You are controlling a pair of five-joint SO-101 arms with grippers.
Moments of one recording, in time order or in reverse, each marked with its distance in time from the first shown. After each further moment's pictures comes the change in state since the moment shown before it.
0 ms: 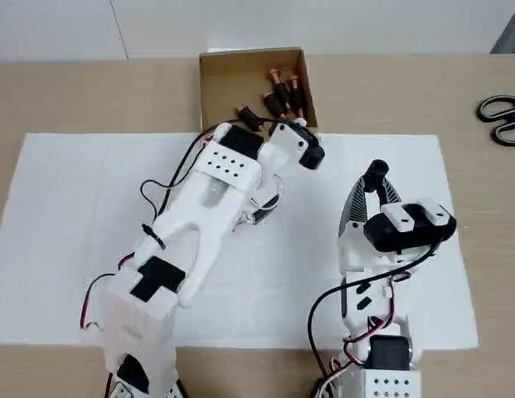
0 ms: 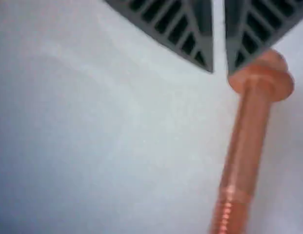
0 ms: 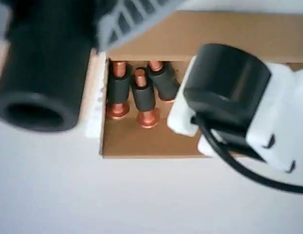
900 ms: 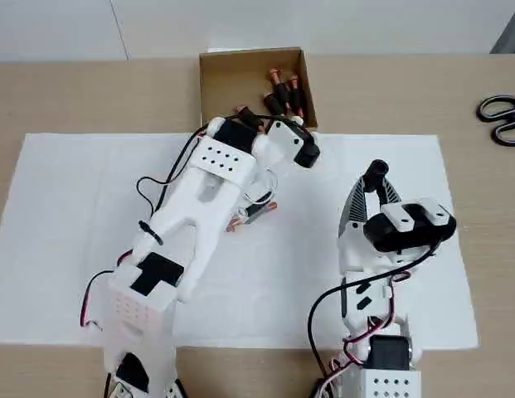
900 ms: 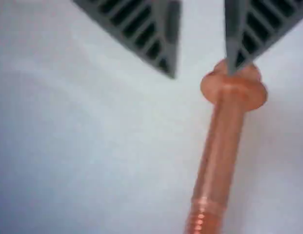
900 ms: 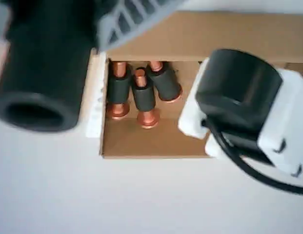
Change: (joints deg) left arm -2.5 0.9 -1.5 1.3 -5.0; right arm 0.0 0.0 0.0 0.0 0.0
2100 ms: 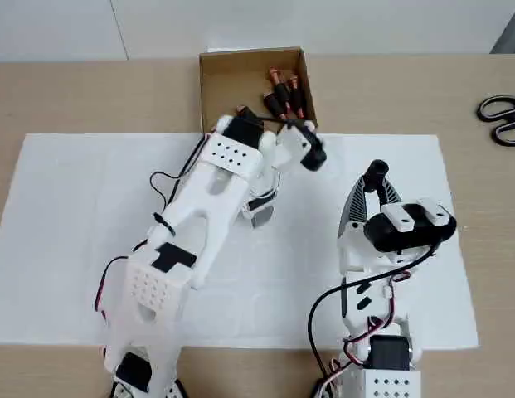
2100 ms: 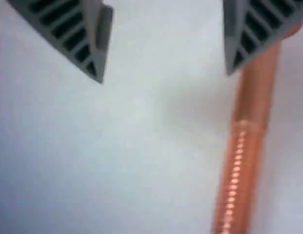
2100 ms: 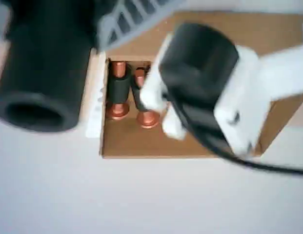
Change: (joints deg) left arm -0.2 10.7 -12.0 0.1 -6.9; right arm 0.0 0.0 0.0 0.0 0.0
